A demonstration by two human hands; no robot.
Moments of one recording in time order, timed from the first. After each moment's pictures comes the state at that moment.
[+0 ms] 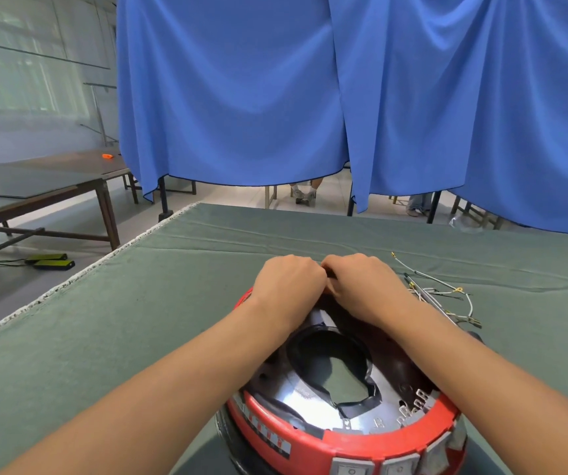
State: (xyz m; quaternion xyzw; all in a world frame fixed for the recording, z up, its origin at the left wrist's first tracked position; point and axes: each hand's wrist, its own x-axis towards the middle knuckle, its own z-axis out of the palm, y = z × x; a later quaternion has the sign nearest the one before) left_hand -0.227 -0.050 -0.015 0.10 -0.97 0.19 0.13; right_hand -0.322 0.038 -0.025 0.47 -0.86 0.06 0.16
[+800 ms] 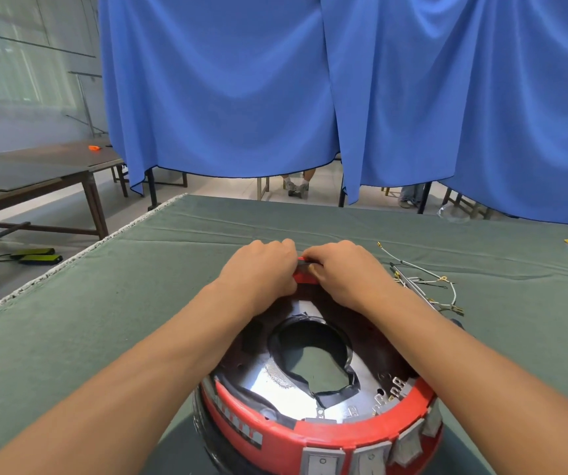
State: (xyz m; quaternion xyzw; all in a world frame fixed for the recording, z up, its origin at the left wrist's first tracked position) left_hand -0.233 -0.068 -0.018 0.14 -0.97 0.10 0.14; right_hand -0.326 0.039 -0.021 0.48 -0.86 0.12 0.11
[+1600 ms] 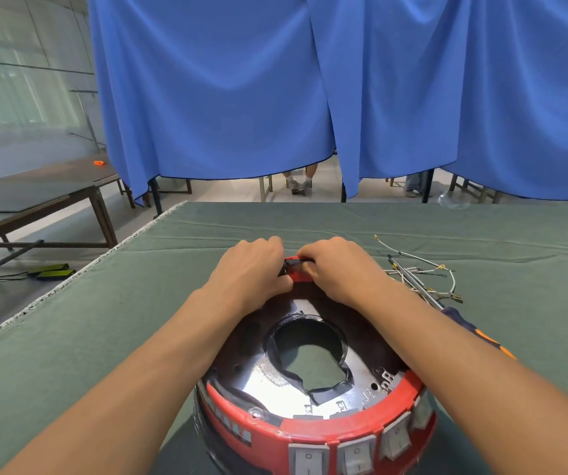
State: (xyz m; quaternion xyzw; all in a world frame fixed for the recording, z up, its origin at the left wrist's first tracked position) left_hand -0.231 -0.071 -0.016 0.15 -0.97 0.06 0.17; right_hand -0.325 0.042 -0.020 0.48 -0.86 0.15 0.10
